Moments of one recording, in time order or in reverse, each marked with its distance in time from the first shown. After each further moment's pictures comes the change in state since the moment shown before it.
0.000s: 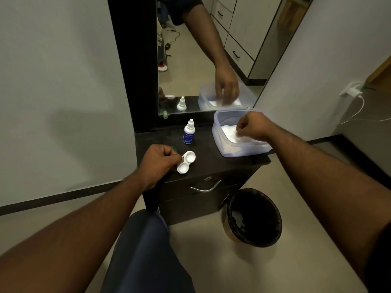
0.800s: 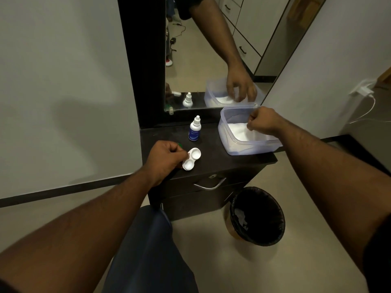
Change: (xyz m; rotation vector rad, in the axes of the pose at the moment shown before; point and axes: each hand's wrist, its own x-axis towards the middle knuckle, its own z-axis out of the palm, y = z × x) left_hand 0.003 -0.004 0.002 0.013 0.034 -0.005; right_hand 0.011 0.006 -0.003 0.096 0.026 0.077
